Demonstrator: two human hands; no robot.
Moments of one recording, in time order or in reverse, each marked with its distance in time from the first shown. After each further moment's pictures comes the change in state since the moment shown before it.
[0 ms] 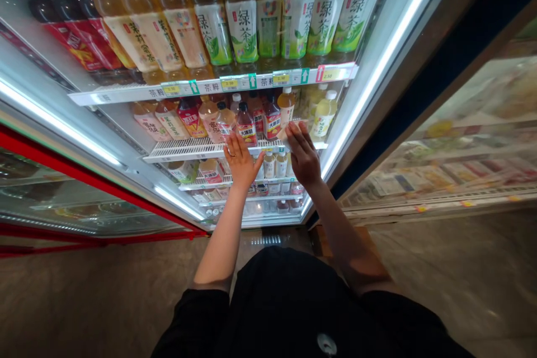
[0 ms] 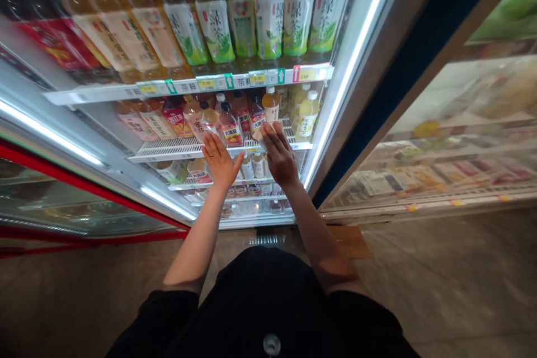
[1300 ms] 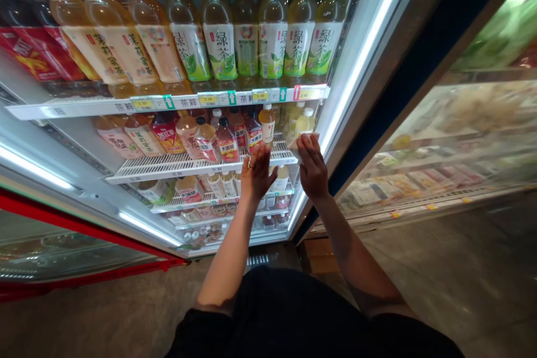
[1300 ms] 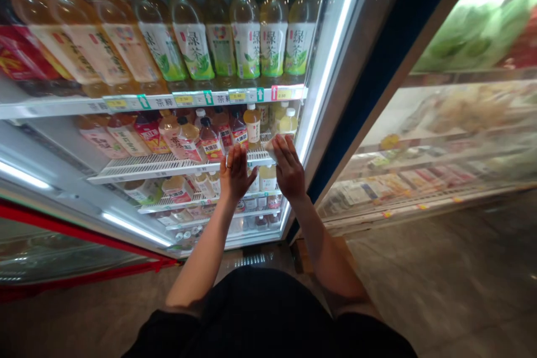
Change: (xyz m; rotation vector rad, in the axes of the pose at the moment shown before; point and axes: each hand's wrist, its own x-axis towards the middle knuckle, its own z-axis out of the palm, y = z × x) left_hand -0.004 0.074 0.045 -0.035 -0.020 0.341; right_hand -0.010 0.044 -0.049 -0.186 0.019 0.078
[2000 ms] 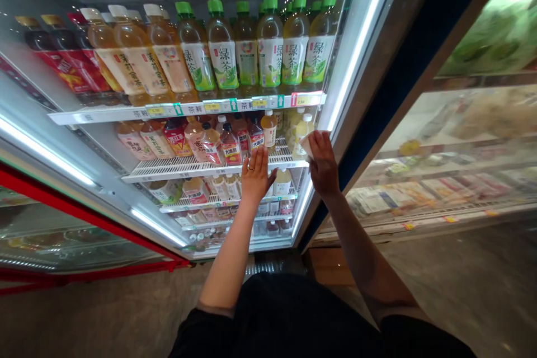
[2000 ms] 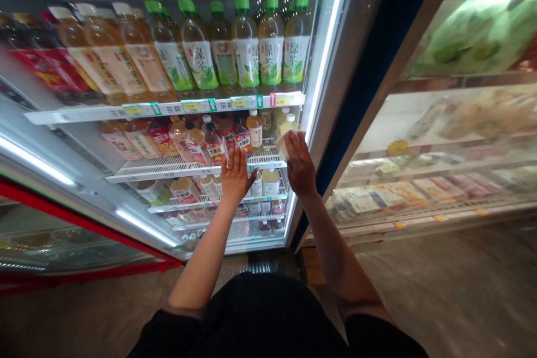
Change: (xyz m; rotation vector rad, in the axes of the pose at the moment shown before) left_hand 0.002 0.003 -0.002 0.063 -0.005 -0.050; right_hand 0.004 0.037 -0.019 0.072 0.015 0.001
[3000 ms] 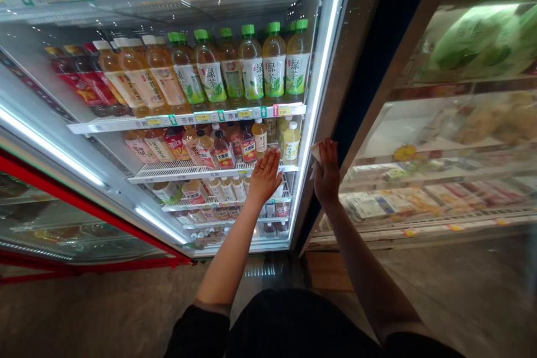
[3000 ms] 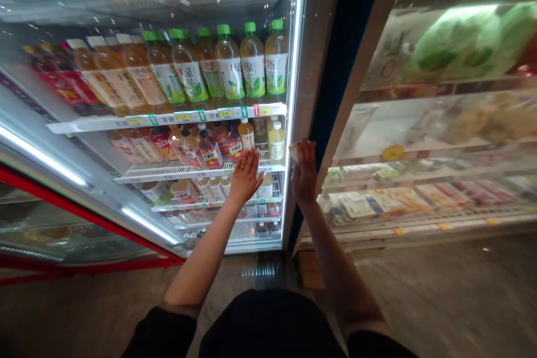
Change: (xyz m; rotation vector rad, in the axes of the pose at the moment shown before) left_hand 0.030 0.072 -0.007 0.105 -0.118 0.180; right_hand -0.016 0.044 -0.033 0.054 0.162 0.113
